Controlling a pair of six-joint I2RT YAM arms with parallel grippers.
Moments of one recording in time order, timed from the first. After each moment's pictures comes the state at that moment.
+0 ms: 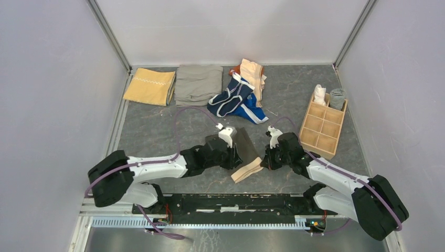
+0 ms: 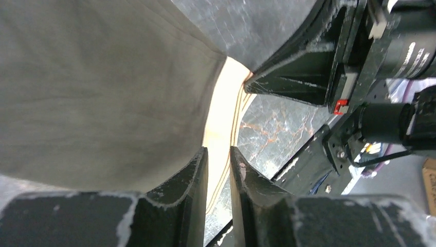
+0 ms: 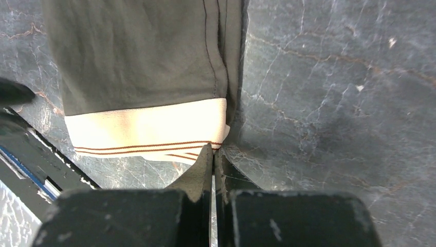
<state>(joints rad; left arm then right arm) -1.05 1.31 0.61 0.12 -0.06 -0.71 0.56 1.08 0.35 -0.11 -0.27 0.32</state>
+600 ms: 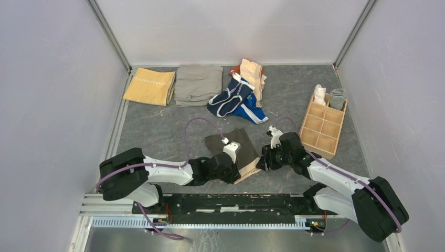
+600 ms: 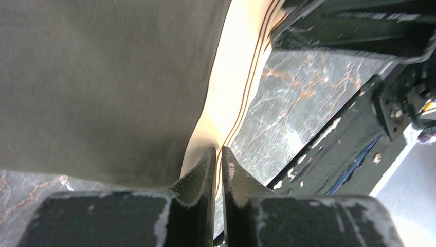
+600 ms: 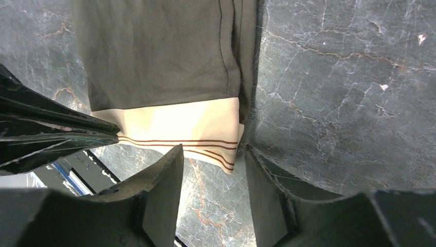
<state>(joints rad) -1.19 1.45 0.55 0.21 -0.10 -0.71 0.54 1.06 0.32 -0.08 -0.35 0.36</state>
